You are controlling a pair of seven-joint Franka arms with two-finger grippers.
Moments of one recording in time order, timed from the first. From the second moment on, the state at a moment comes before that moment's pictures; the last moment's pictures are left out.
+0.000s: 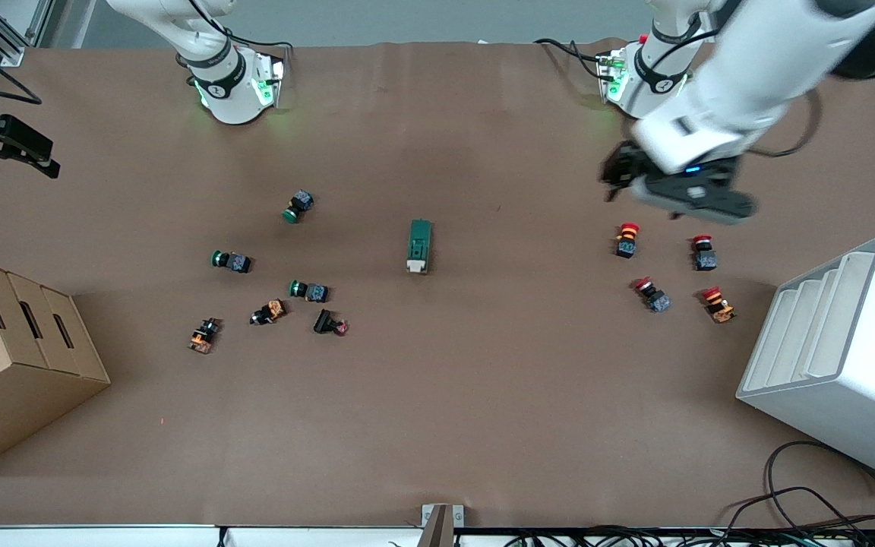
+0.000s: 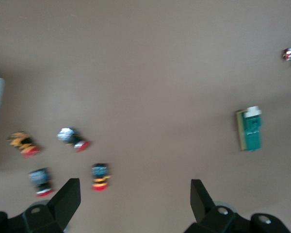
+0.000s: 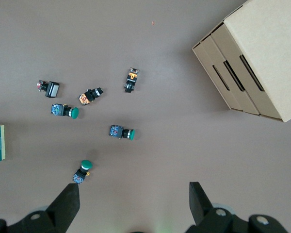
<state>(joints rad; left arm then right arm) -0.10 0.09 -0.40 -1.62 -0.04 1.77 -0.23 -0.02 -0.09 -0.01 -1.57 -0.02 1.47 -0.04</state>
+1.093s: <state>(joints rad) -0.69 0.56 -0.43 -1.63 0.51 2.16 -1.43 -0.03 0.03 -0.02 -1.53 -0.02 1.57 -0.04</state>
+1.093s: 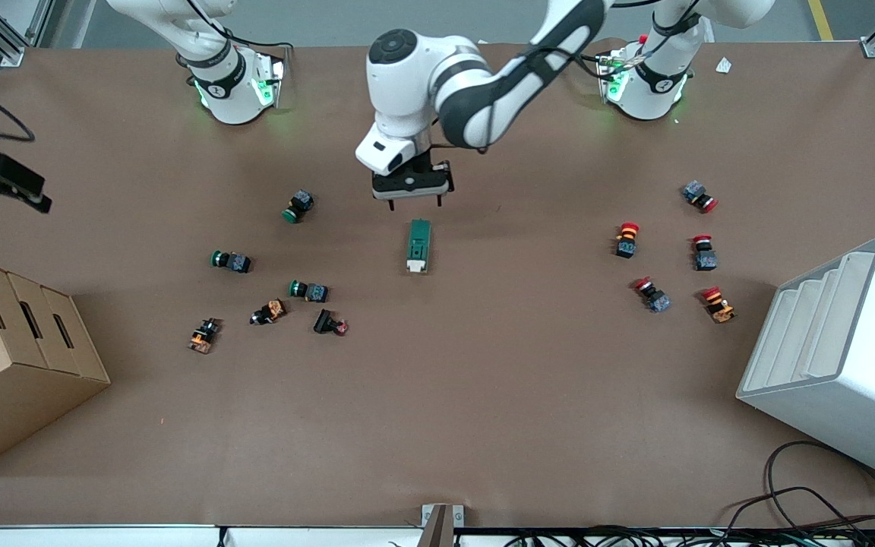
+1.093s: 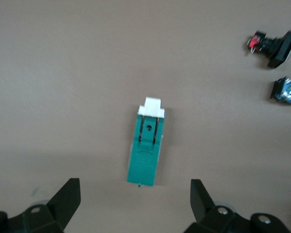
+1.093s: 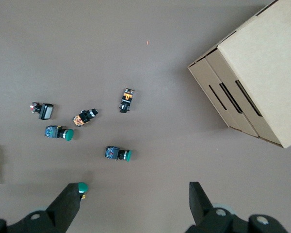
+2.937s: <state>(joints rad) -0.84 0.78 -0.43 -1.91 1.81 2.04 -2.52 0.37 0.37 0.01 -1.54 0.13 1.84 1.28</state>
